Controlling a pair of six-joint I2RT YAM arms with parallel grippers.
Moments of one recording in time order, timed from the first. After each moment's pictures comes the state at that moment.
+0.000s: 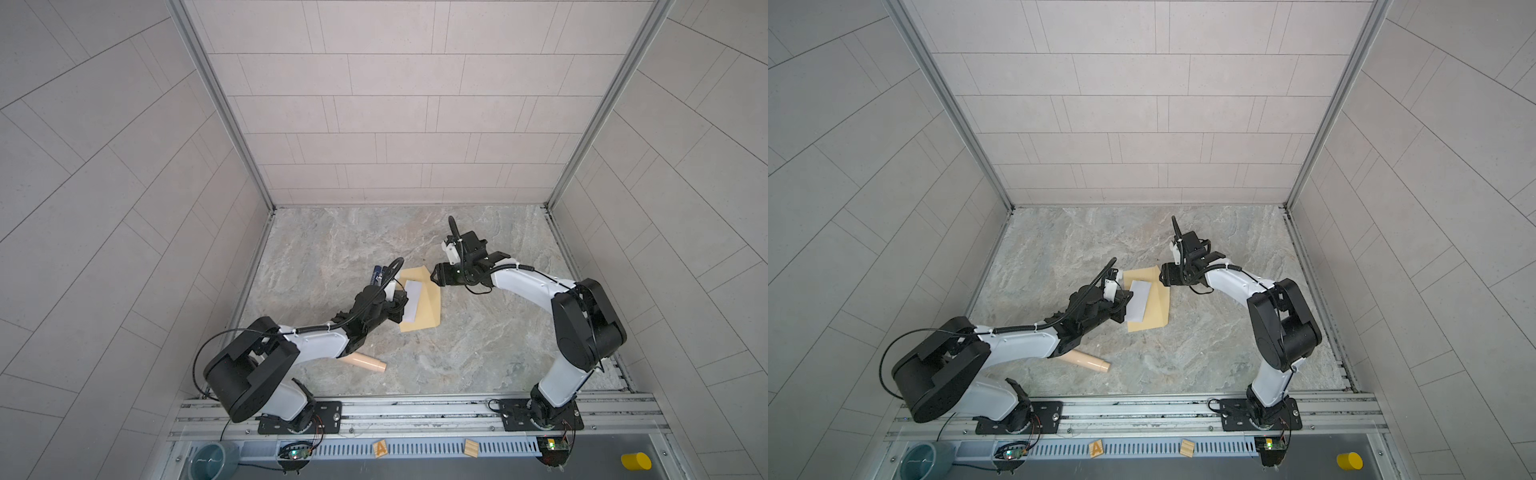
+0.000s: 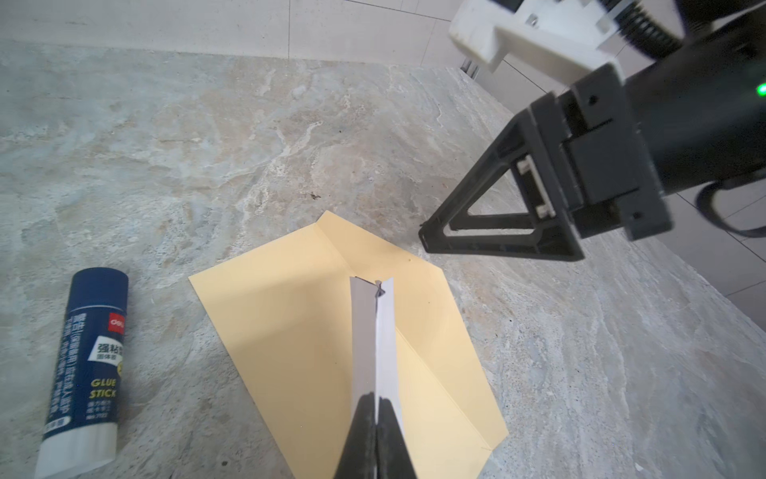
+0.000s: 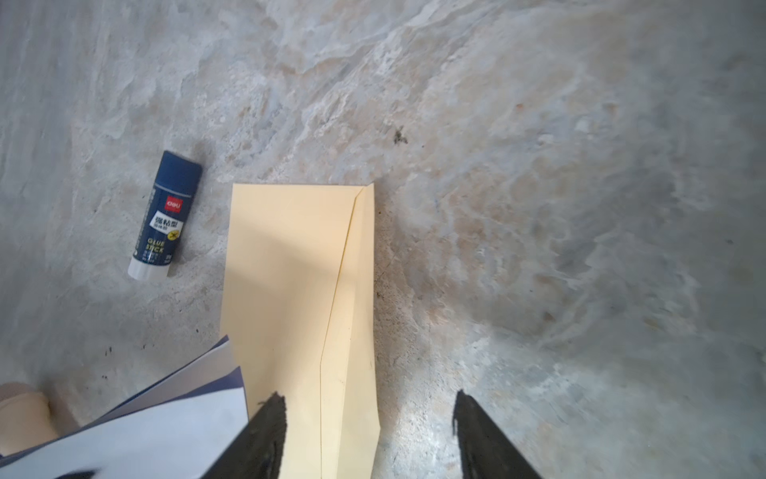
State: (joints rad) left arm -0.74 1.45 0.47 0.56 -0.04 -0.32; right arm 0.44 1.70 1.15 -0.42 -0.15 0.32
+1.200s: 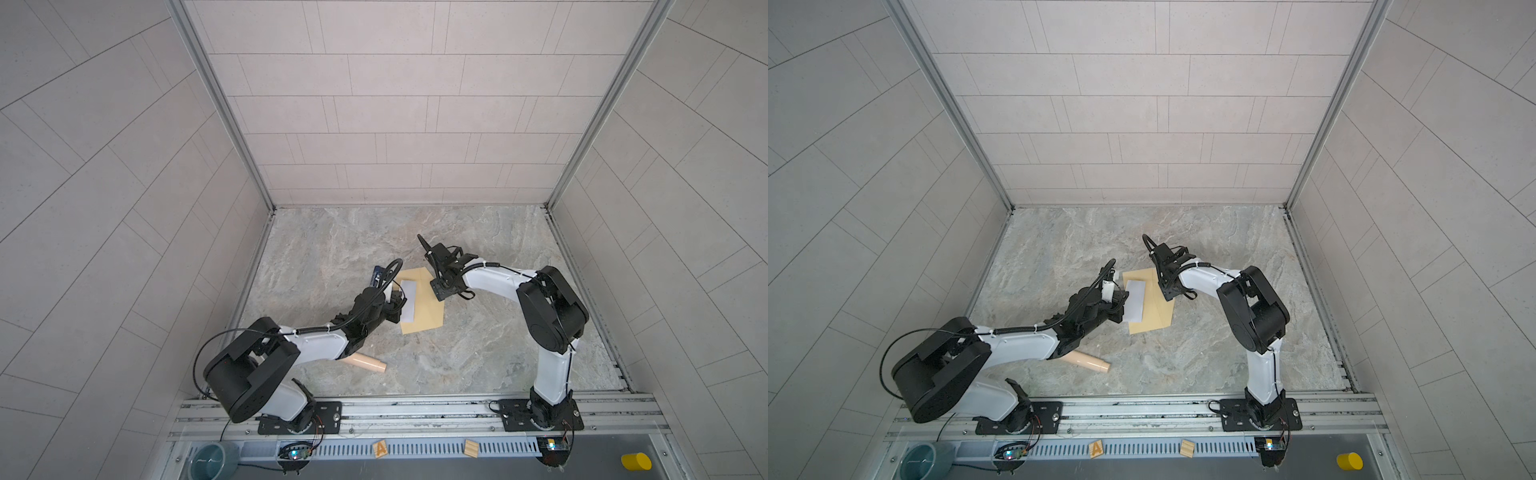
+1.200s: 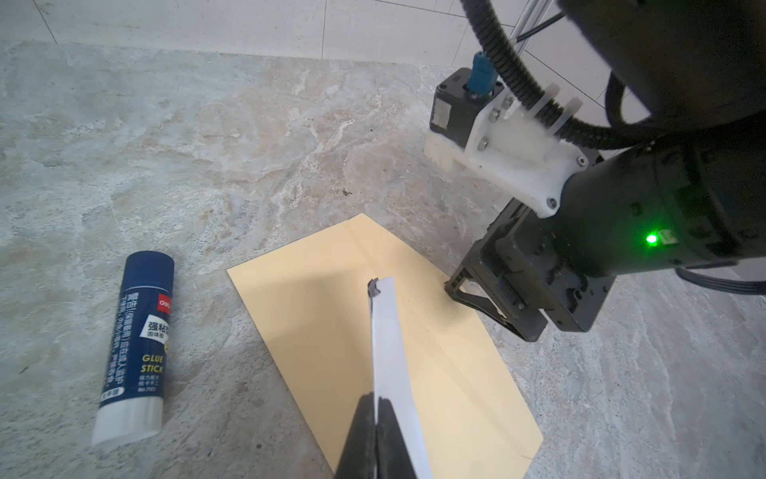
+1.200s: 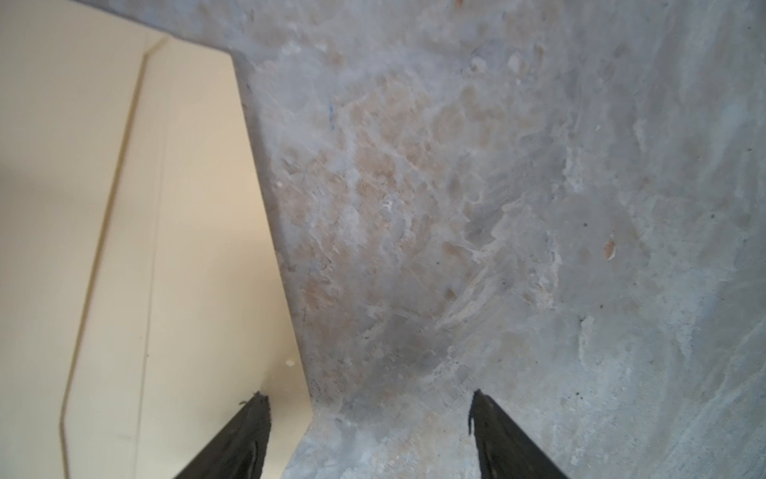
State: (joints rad) left arm -0.74 1.45 0.46 0.56 -0.10 -0.33; right arm 0.56 1.91 1.27 -0.62 0.32 0.17
